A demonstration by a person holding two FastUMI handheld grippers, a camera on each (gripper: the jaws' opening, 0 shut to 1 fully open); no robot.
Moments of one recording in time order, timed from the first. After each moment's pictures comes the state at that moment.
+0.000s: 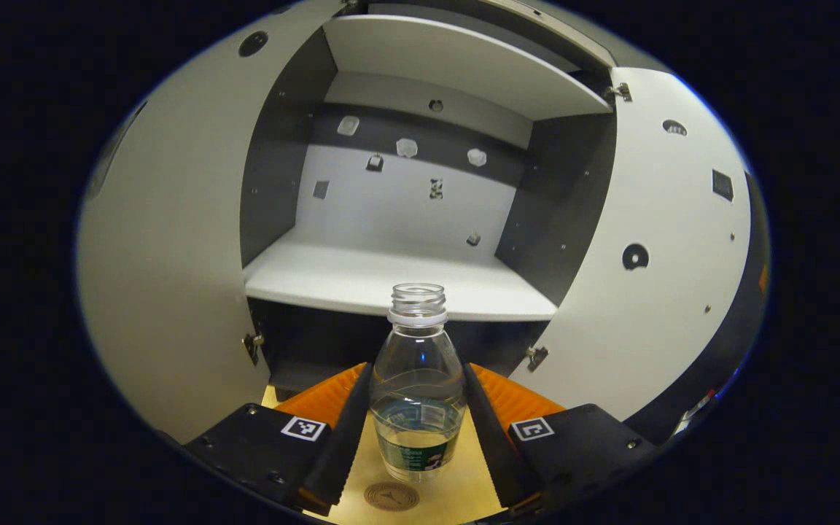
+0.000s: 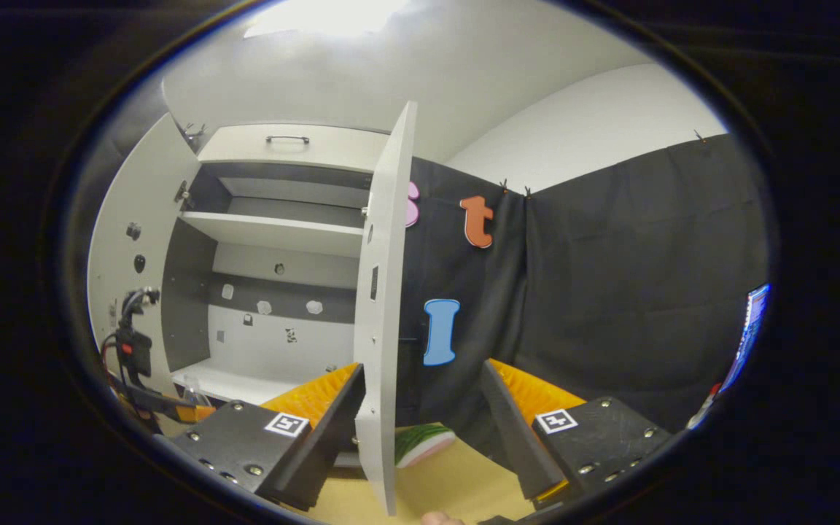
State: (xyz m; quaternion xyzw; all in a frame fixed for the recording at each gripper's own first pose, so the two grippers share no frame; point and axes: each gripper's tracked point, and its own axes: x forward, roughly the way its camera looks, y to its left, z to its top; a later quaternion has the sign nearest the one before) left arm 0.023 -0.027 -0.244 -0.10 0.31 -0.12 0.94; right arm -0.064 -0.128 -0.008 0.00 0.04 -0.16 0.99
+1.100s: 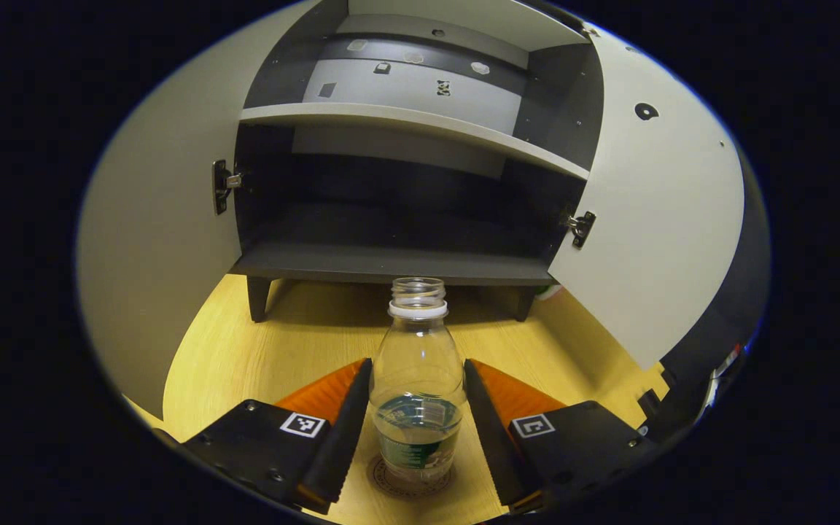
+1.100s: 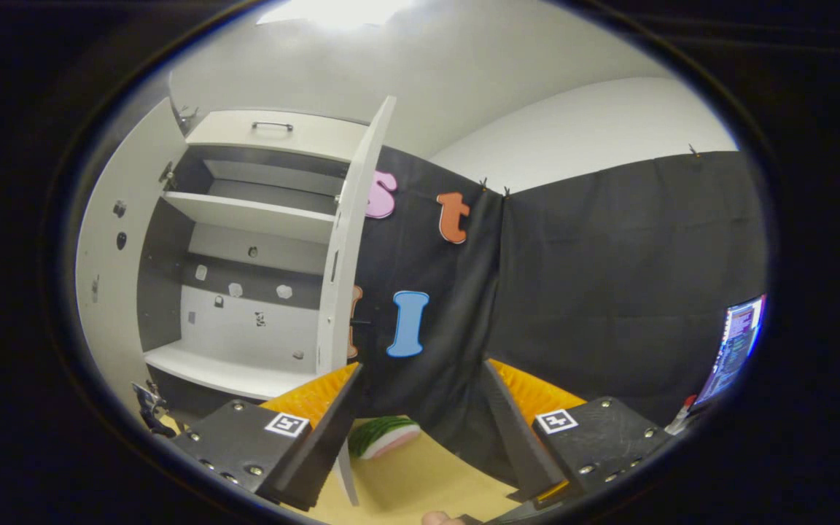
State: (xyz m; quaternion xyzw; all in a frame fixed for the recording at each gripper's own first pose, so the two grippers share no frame) left arm -0.035 -0.037 -0.414 -0.07 0.35 -0.14 0.92; right arm -0.094 -0.169 -0.014 -0.04 0.06 -0.21 0.97
